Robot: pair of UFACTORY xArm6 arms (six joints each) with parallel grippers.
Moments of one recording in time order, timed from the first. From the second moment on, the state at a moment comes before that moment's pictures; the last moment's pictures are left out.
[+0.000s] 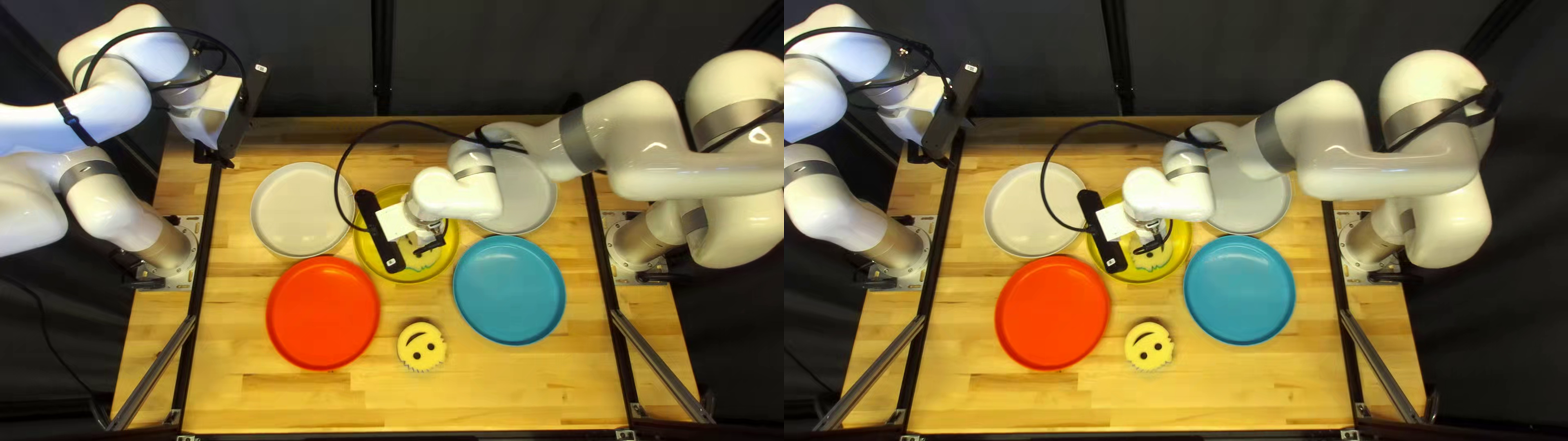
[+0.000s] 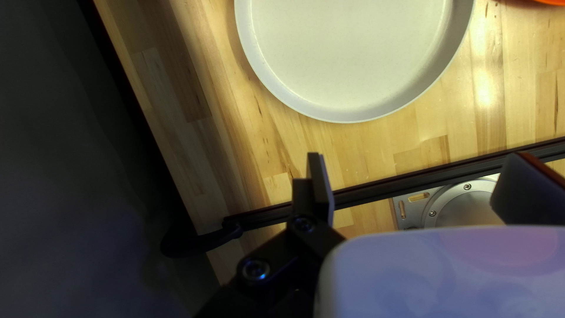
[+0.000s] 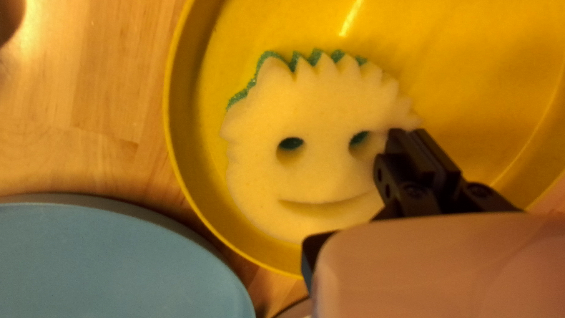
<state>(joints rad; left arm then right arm) 0.64 -0.98 -0.46 -0.11 1.33 0.98 -0.03 0.31 -1.02 -0.20 0.67 -0.27</state>
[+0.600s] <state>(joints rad) 0.64 -0.98 -0.46 -0.11 1.33 0.98 -0.08 0.52 -1.32 -0.16 0.71 -0.40</state>
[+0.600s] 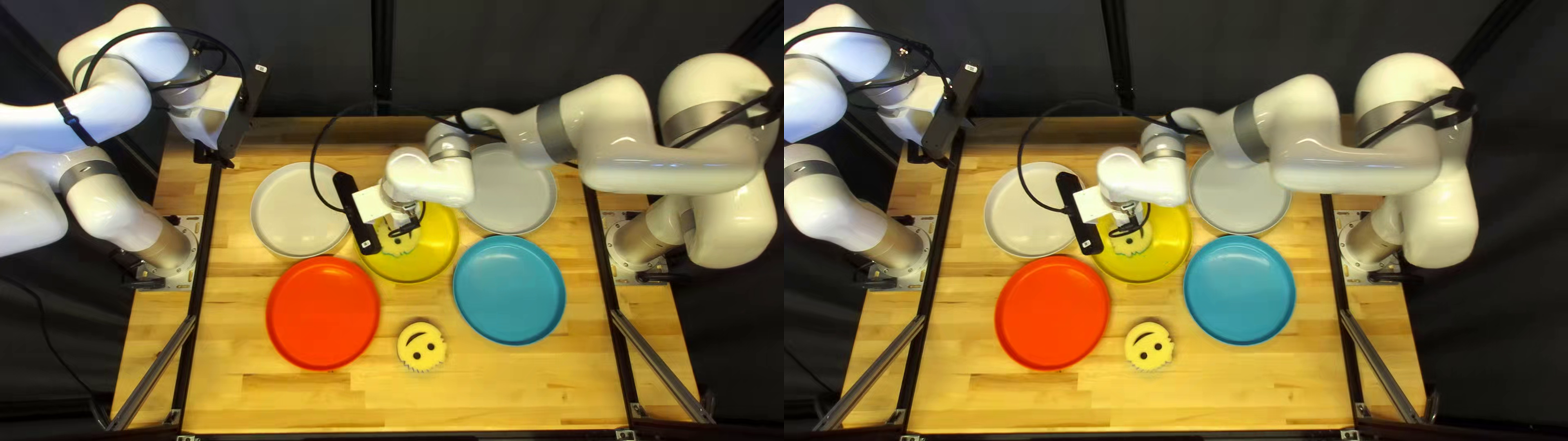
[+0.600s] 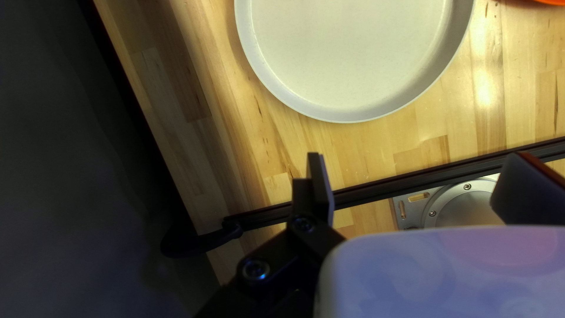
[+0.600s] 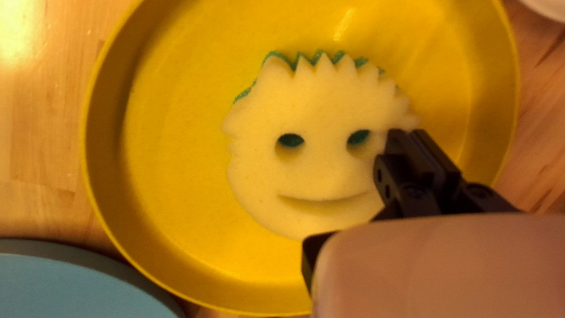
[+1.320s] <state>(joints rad) 0.64 -0.98 -0.46 -0.11 1.33 0.98 -0.11 0.30 -0.98 -0.15 0.64 -0.38</state>
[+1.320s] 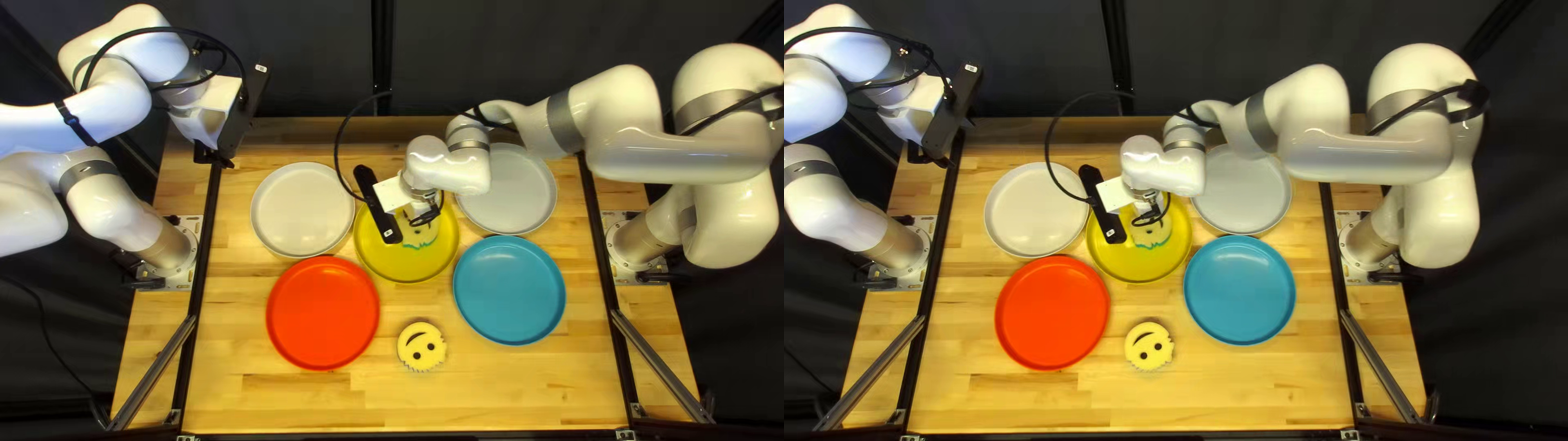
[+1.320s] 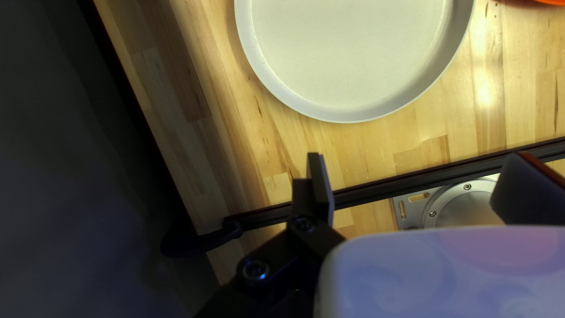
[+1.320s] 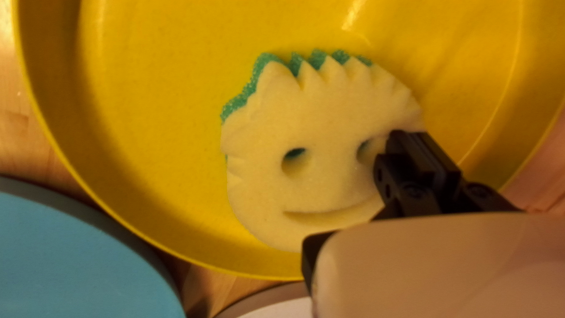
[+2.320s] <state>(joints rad) 0.64 -0.98 -0.46 -0.11 1.33 0.98 -0.13 0.39 -1.10 -0.14 0.65 -0.44</state>
